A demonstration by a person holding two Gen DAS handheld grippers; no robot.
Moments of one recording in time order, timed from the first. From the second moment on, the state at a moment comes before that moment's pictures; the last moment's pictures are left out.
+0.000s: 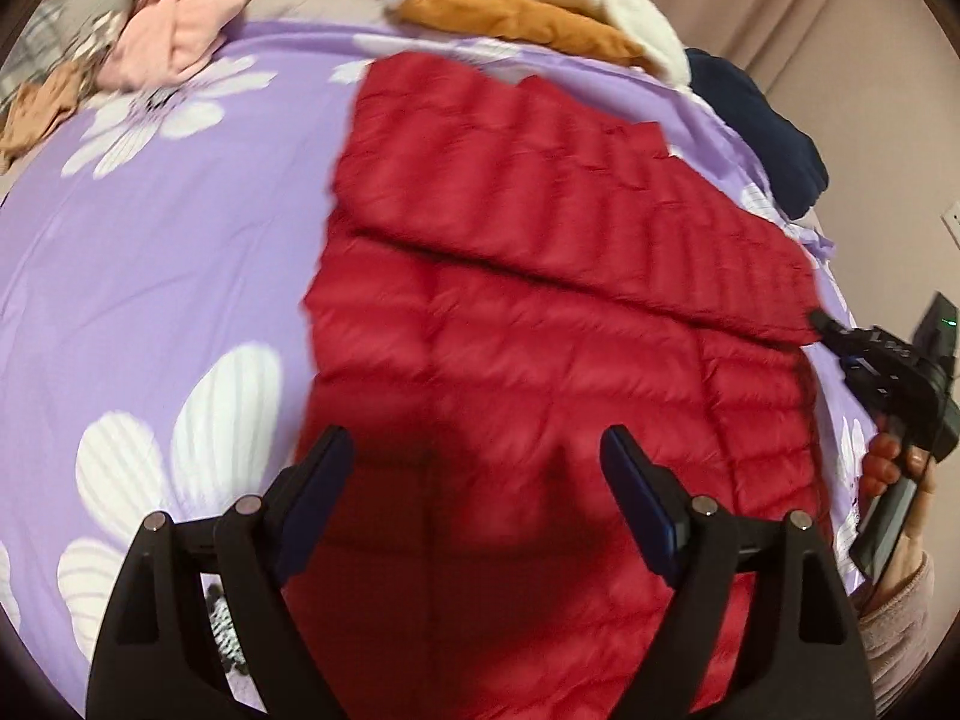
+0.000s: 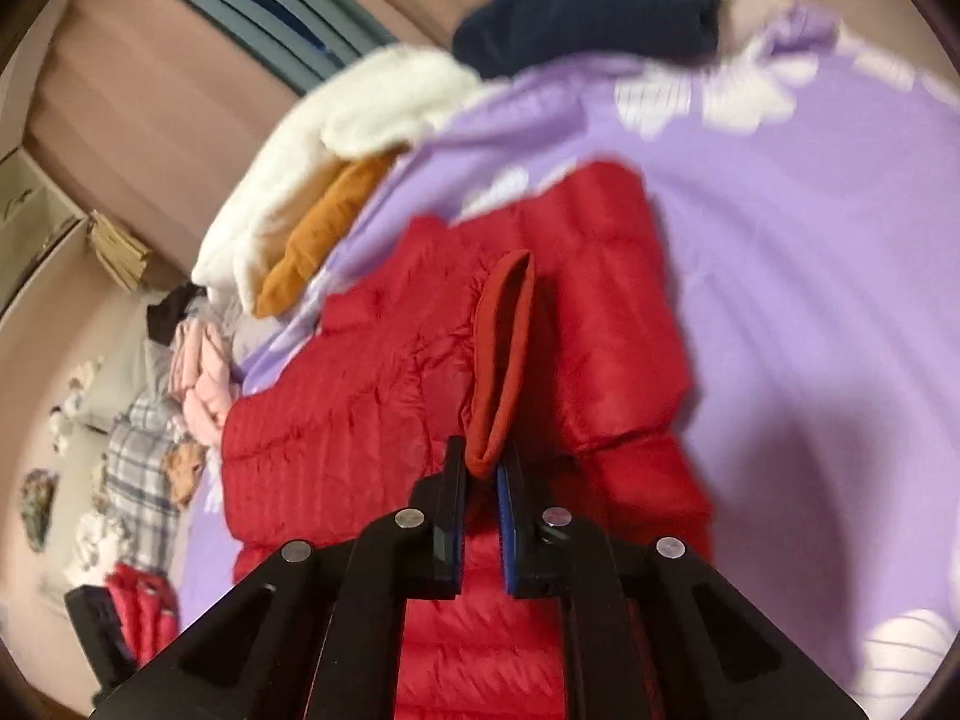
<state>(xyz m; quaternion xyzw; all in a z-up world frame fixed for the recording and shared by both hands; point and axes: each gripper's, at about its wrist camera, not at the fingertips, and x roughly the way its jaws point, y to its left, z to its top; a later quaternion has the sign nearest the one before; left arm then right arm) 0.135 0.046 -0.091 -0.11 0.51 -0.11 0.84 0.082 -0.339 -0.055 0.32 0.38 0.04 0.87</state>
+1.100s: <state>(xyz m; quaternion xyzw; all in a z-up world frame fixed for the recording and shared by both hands) 0.081 0.042 -0.100 -0.03 0.51 -0.05 0.86 0.054 -0.311 -0.056 0.18 0.43 0.05 0.88</state>
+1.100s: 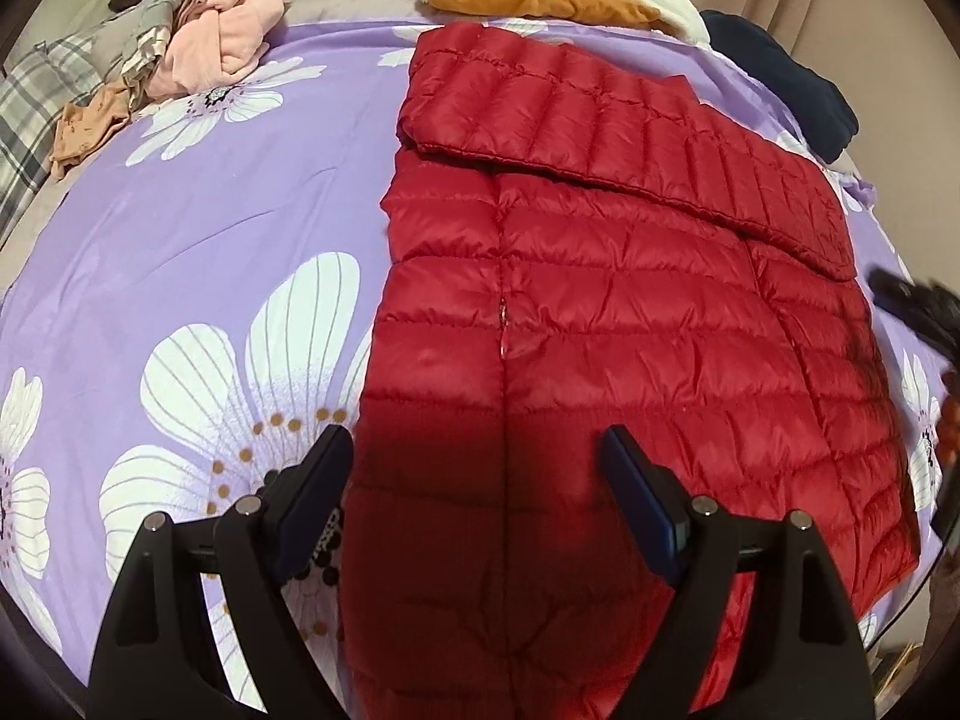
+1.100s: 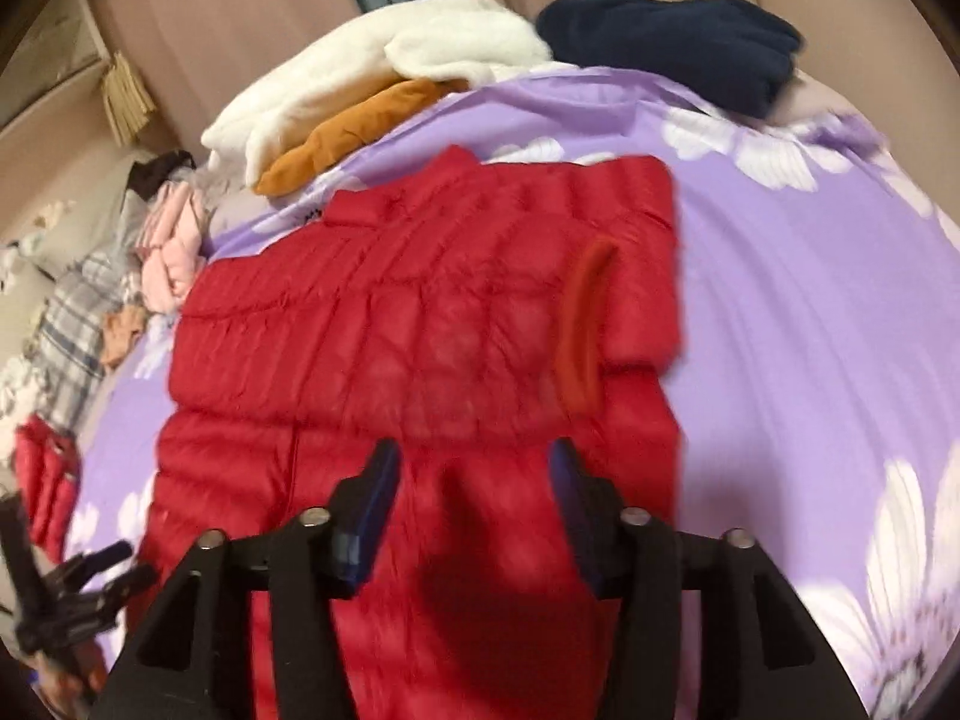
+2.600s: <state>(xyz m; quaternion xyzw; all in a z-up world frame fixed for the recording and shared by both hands) 0.002 0.079 -0.058 -0.27 0.45 -0.21 0.83 -0.071 -0.298 -0.046 0.26 0.39 0.16 0.87</state>
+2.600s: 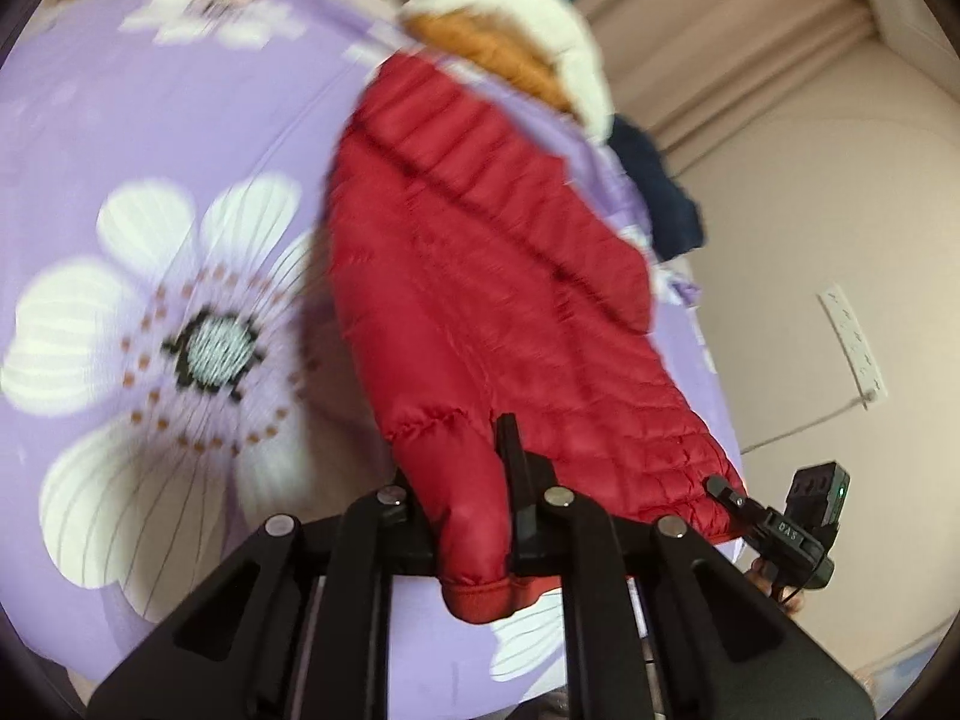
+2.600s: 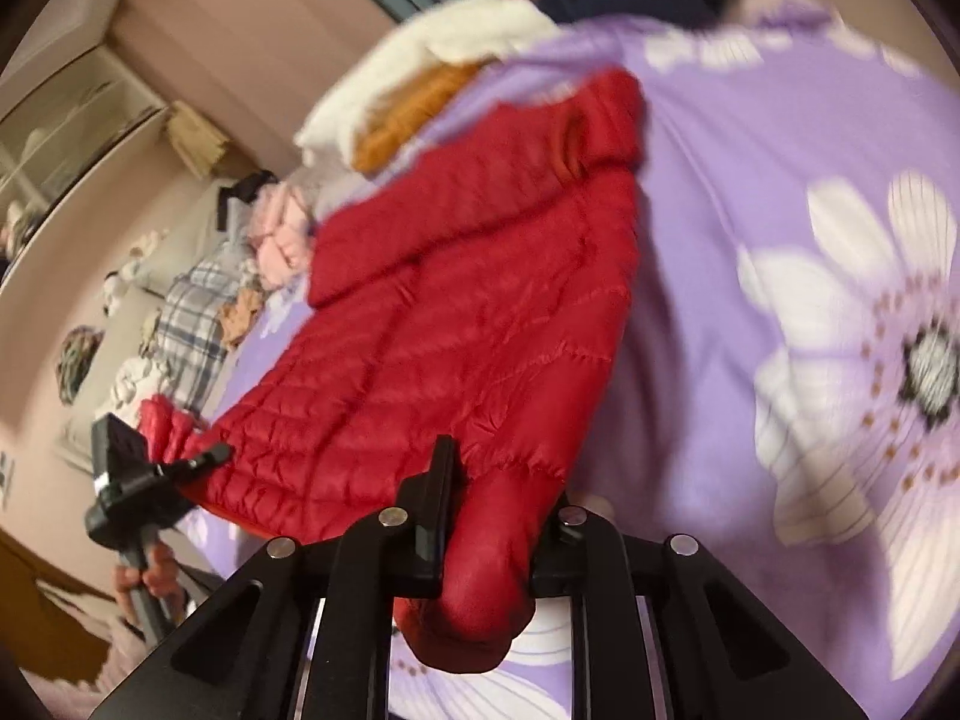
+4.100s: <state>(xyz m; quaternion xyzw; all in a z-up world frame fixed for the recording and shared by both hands) 0.048 0.071 0.055 -0.23 0.34 -0.24 0.88 -0.009 -0.353 0.029 0.31 0.27 0.19 0.89</state>
